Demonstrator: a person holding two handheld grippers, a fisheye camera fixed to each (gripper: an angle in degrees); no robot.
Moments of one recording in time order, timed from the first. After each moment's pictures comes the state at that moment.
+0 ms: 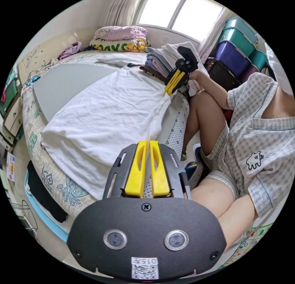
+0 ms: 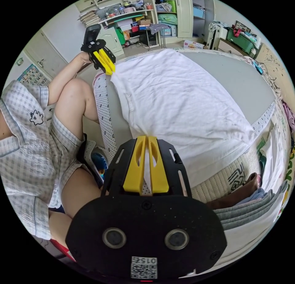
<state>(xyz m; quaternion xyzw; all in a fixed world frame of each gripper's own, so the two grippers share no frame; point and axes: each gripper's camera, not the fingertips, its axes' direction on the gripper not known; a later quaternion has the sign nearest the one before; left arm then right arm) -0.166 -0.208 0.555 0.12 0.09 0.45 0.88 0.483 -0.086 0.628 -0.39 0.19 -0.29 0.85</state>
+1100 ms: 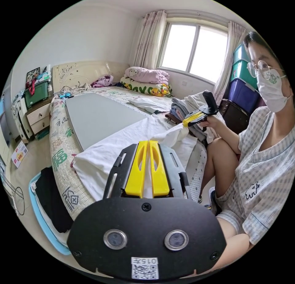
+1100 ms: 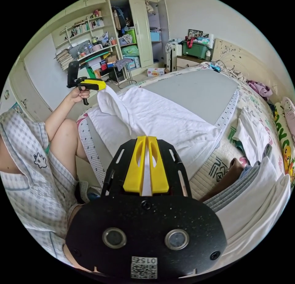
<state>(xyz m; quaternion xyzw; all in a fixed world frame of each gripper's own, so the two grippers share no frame) -0.240 -0.180 0.493 0.33 0.10 0.35 0.87 0.466 -0.097 0.568 -0.21 0.25 -0.23 0.92</state>
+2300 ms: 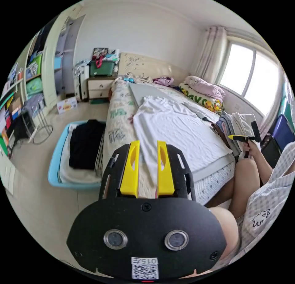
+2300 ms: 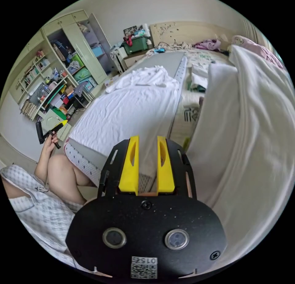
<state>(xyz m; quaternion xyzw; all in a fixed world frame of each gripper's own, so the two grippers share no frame) -0.369 -0.050 0.507 0.38 0.01 0.08 0.92 0.490 -0.029 0.474 -0.10 0.34 -0.01 0.93</state>
